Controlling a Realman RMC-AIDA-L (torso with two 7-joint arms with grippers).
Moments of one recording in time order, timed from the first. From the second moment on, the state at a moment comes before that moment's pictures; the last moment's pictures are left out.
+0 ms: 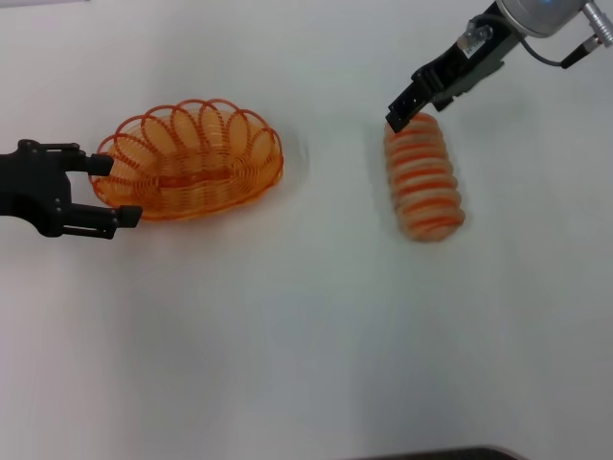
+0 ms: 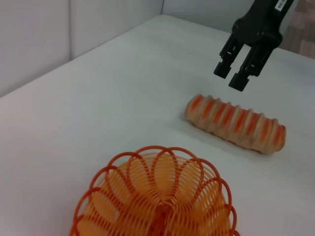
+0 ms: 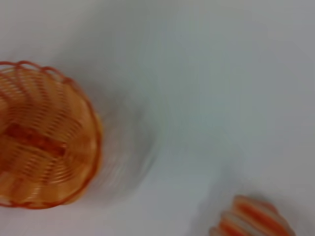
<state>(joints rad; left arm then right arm) -0.59 -2.05 0.55 0.88 2.41 1.69 -1.48 0.99 2.09 -0.90 -0.89 -2.83 -1.54 2.65</state>
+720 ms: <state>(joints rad) -0.59 -2.06 0.59 0.91 2.40 1.69 -1.46 0.98 2.08 -0.92 -0.79 -2.87 -1.49 2.88</state>
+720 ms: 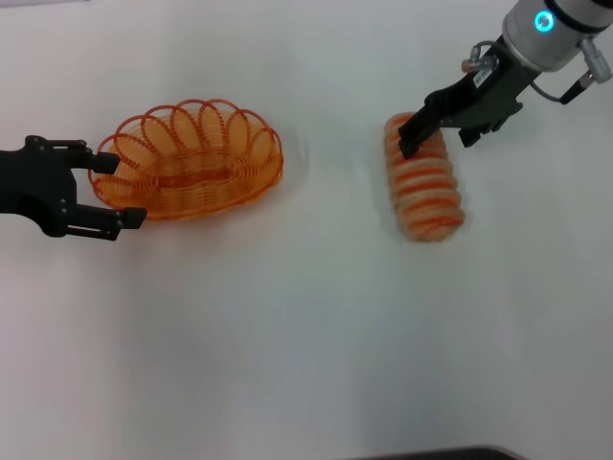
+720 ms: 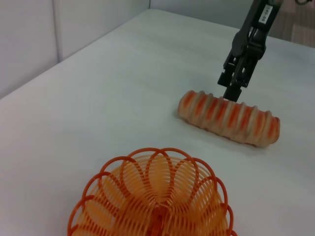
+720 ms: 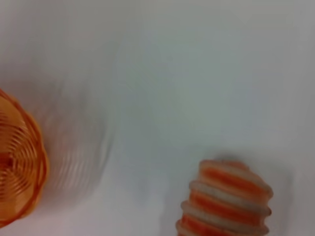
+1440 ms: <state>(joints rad) -0.58 -2.06 0.59 0.91 2.40 1.68 -1.44 1.04 2.09 -1.01 -0.61 -2.88 -1.37 2.87</state>
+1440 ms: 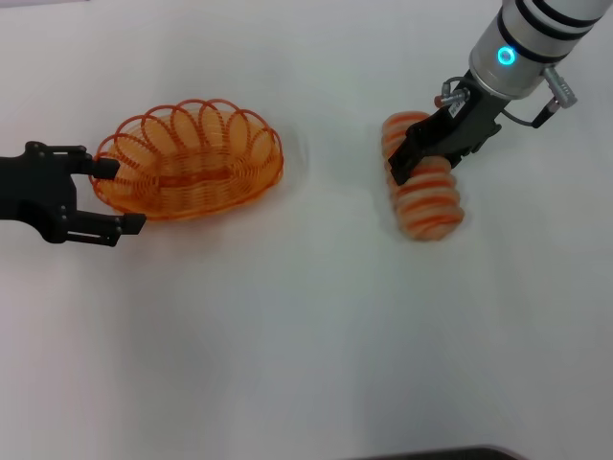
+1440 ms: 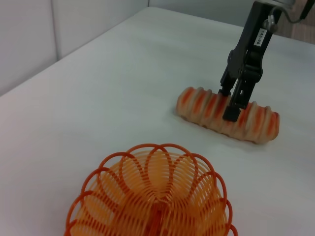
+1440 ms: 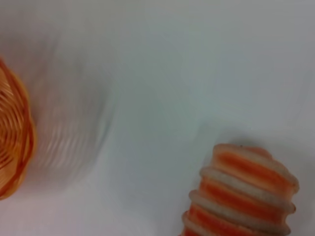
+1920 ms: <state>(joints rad) -0.57 -2.06 0.59 0.91 2.40 1.69 -1.44 1.03 2.08 -1.00 -0.63 -2.87 -1.38 2.84</state>
